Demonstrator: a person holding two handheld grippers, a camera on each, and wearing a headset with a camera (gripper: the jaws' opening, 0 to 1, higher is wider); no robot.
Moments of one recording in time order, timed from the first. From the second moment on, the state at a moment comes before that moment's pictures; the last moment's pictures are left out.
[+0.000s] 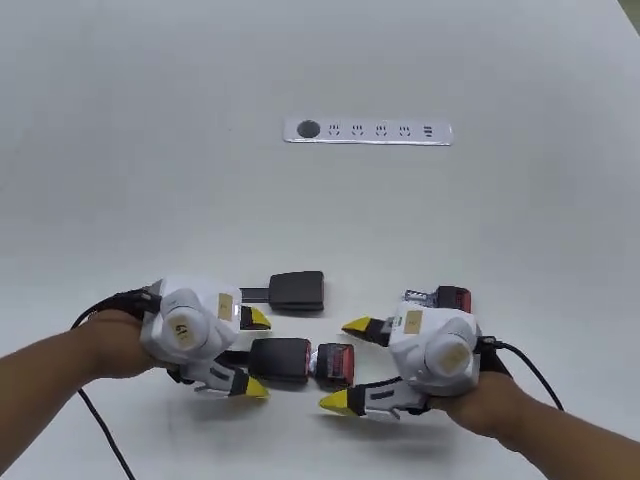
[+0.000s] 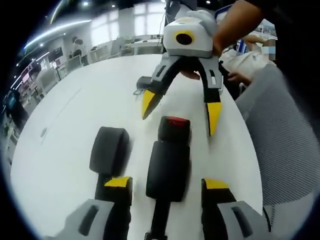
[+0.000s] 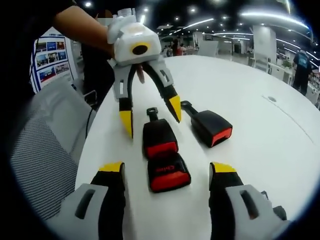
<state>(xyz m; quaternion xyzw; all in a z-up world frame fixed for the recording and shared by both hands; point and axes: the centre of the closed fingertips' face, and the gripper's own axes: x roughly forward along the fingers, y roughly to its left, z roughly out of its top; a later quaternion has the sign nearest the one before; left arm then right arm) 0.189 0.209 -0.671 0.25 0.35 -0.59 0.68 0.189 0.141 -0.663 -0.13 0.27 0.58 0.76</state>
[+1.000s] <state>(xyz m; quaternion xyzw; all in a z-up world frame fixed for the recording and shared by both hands) 0.286 0.197 -0.641 0.26 0.31 -0.56 0.72 0.263 -0.014 -0.654 -0.13 0.32 0.49 0.80</state>
